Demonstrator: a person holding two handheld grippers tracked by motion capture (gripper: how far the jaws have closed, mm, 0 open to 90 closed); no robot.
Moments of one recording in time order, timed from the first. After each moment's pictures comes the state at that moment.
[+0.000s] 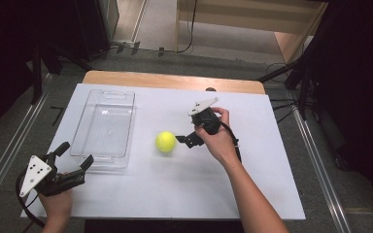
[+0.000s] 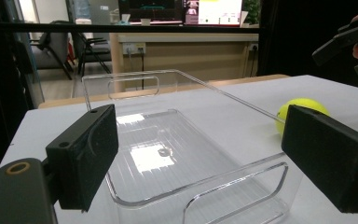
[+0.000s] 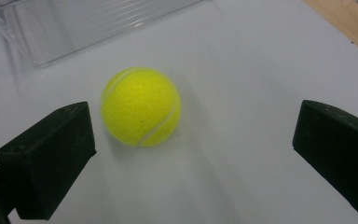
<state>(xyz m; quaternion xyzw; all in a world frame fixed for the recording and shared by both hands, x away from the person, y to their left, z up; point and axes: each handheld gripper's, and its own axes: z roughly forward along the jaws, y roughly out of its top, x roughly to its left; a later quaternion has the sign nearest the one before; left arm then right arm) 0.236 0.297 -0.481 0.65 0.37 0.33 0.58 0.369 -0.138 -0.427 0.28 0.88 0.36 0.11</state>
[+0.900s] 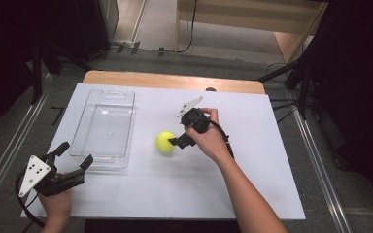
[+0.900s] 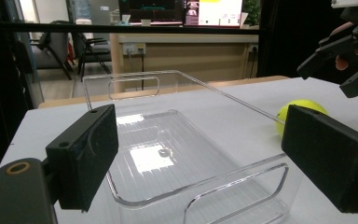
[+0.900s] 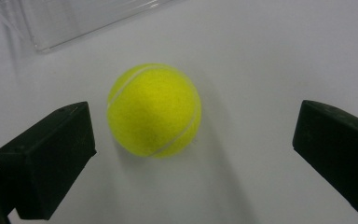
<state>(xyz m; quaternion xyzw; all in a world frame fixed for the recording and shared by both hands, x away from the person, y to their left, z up) 0.236 0.298 -0.481 0.64 0.37 0.33 0.58 0.383 -0.111 -0.438 0.26 0.91 0.33 0.07</state>
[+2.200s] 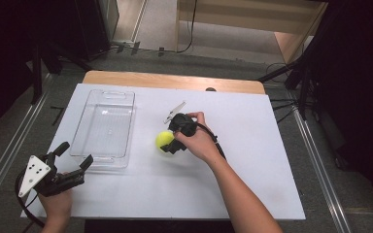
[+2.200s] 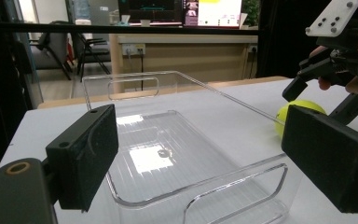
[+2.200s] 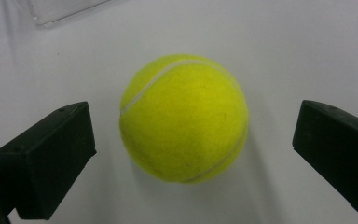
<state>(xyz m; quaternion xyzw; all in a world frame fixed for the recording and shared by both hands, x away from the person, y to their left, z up) 0.236 0.298 -0.481 0.64 0.37 0.33 0.58 0.389 -0.078 -0.462 0.23 0.93 0.28 0.03</state>
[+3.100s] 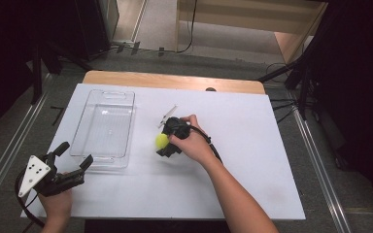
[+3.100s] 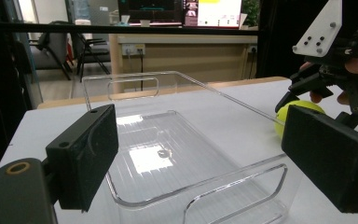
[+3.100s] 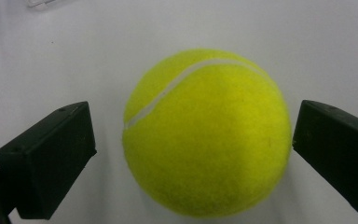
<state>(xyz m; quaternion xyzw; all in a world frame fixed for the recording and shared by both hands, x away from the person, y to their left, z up) 0.236 0.298 -0.481 0.64 0.37 0.33 0.58 0.392 -0.060 -0.478 0.22 0.94 0.25 0.01</state>
